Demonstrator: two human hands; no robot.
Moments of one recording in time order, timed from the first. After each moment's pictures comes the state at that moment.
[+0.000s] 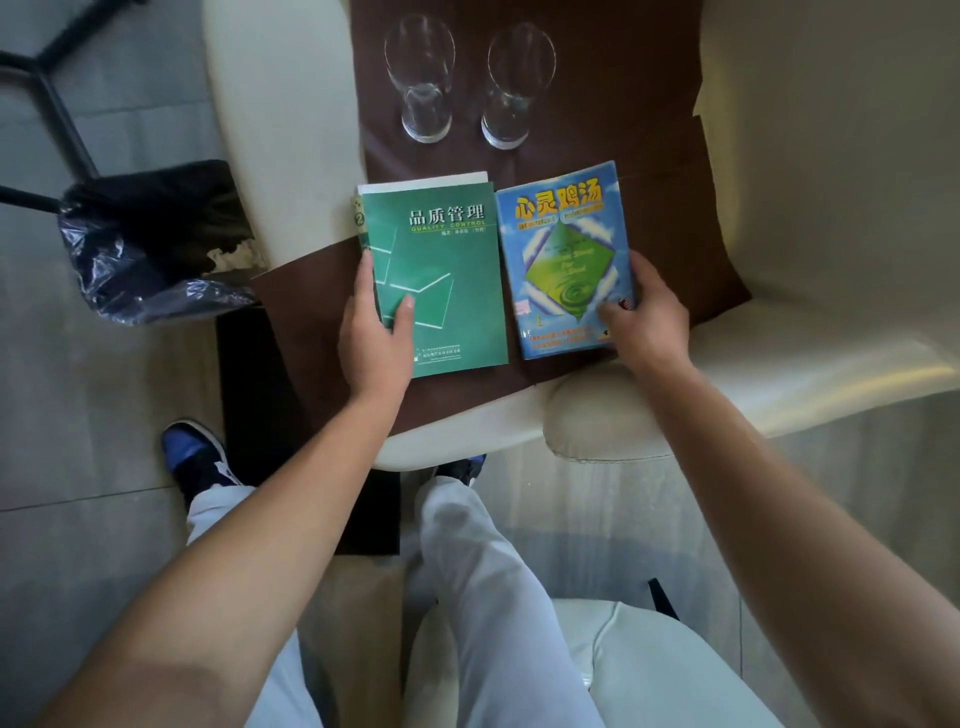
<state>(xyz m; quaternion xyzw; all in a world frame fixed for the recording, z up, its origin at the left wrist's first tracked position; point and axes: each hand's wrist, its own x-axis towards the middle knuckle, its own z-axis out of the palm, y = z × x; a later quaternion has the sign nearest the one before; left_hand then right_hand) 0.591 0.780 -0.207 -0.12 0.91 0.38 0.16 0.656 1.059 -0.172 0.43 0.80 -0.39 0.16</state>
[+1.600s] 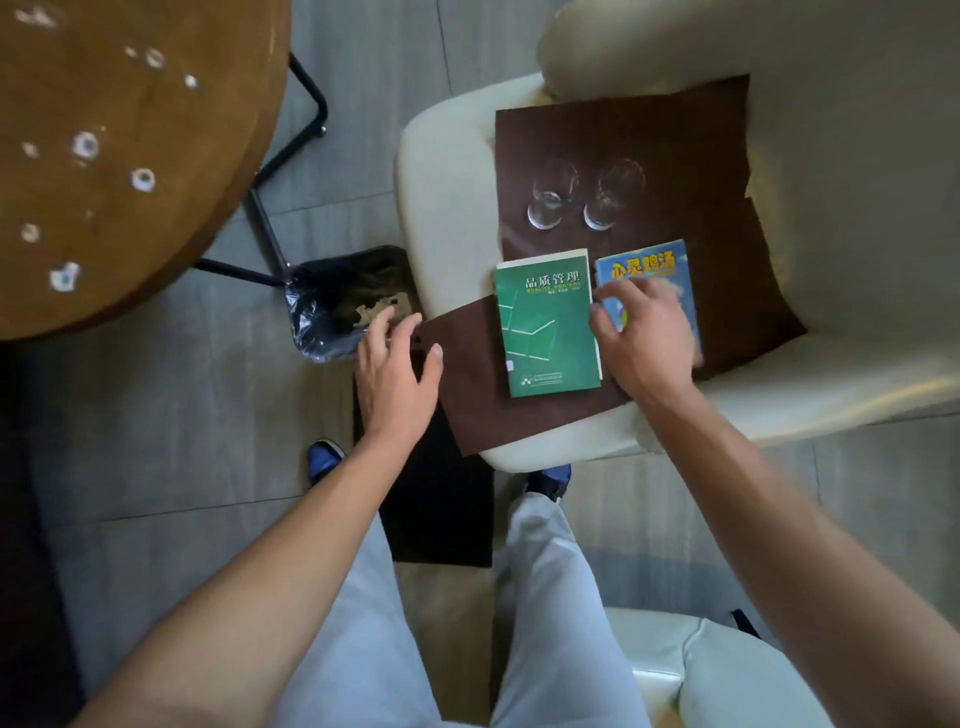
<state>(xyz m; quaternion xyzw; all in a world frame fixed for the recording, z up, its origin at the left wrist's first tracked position) 0.555 0.650 -0.041 0.03 0.96 0.25 0.13 0.597 0.926 -0.022 0.25 0.92 -0.29 0.07</state>
